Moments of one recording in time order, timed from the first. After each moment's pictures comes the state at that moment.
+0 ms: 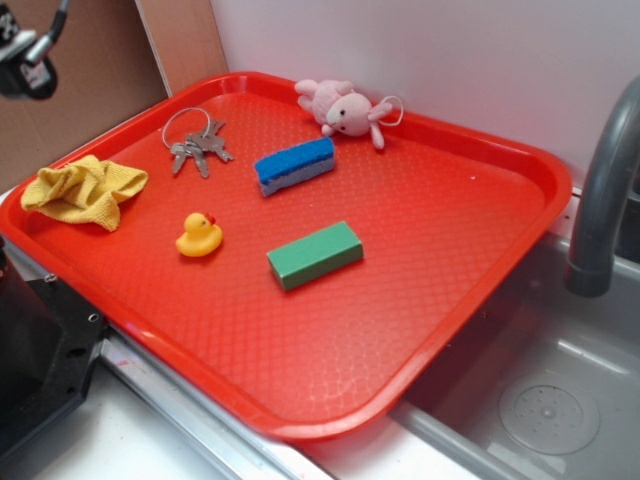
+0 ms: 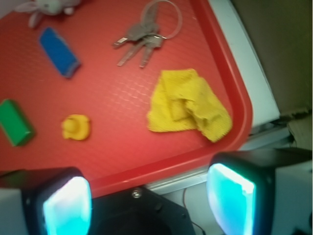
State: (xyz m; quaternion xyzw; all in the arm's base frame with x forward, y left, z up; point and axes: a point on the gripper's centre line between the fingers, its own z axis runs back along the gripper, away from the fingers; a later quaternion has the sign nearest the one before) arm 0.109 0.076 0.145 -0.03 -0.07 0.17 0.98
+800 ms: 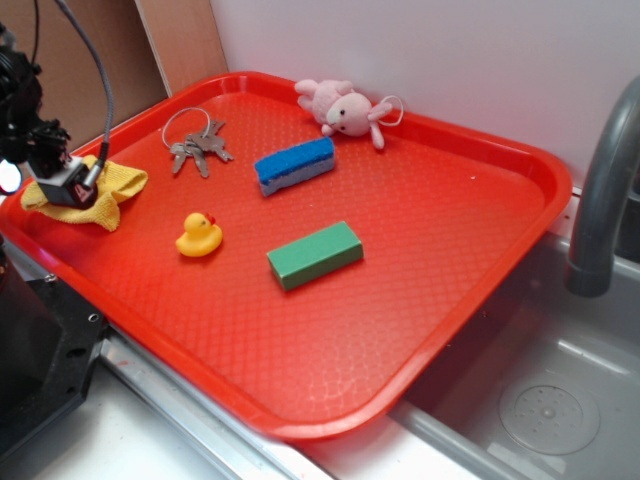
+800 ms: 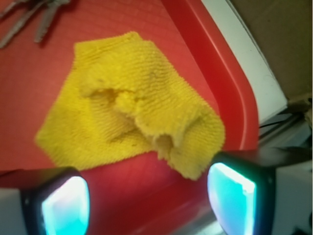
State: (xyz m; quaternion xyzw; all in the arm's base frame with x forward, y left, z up) arm 0.113 0.114 0.044 0.05 -0.06 0.22 0.97
